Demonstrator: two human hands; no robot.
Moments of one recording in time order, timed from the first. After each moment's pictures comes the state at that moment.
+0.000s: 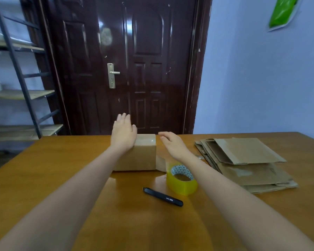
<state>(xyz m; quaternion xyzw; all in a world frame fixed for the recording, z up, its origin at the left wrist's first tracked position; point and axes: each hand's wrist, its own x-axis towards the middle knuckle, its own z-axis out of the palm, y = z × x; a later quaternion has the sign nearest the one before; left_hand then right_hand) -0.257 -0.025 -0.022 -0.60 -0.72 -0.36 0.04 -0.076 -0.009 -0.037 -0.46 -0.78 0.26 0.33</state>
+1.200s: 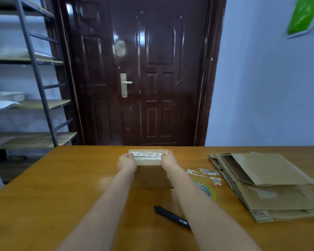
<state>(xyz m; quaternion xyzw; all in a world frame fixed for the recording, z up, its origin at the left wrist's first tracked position) -0.269 -0.025 -0.066 -0.28 -0.74 -0.56 -0.27 -0.151 0.021 -0.060 -0.59 -0.54 0.49 0.34</state>
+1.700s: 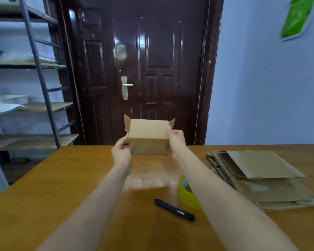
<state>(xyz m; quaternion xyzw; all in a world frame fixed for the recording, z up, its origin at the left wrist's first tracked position) -0.267 -0.062 -0.035 -0.34 -0.57 -0.71 -0.25 -0.129 0.008 -0.002 -0.50 -0.51 0.50 0.50</state>
